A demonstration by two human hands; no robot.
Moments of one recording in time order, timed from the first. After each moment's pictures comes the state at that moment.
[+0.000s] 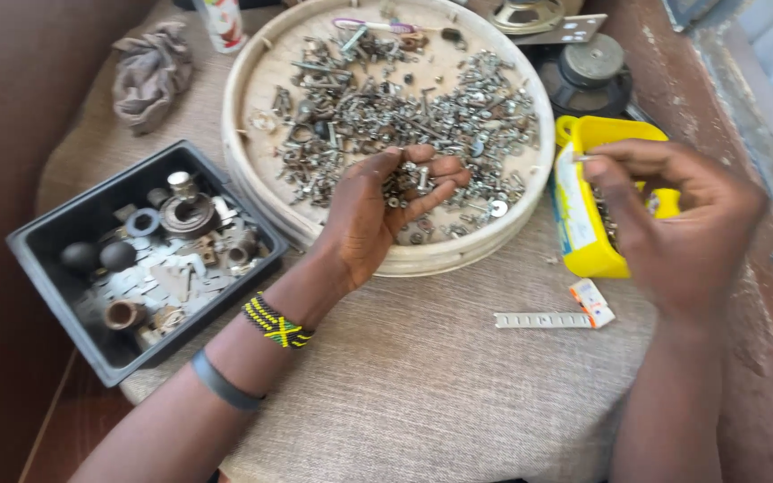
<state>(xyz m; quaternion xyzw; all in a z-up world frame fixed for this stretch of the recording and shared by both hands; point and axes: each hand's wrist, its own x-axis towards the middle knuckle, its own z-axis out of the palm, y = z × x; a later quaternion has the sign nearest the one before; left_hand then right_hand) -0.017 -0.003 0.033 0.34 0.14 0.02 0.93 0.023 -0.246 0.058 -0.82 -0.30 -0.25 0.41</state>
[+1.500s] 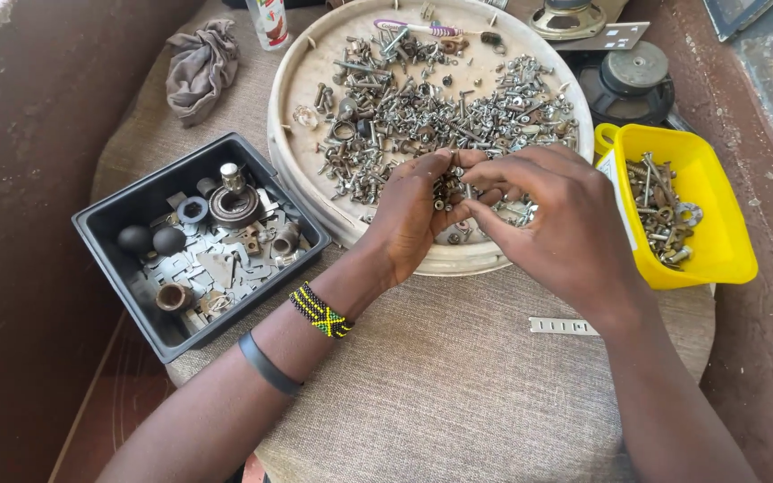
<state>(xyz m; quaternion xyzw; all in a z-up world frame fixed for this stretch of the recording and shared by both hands) -0.007 -0.001 0.006 0.39 0.09 0.00 0.92 0.018 -0.159 0.058 -0.83 -0.49 -0.18 0.20</state>
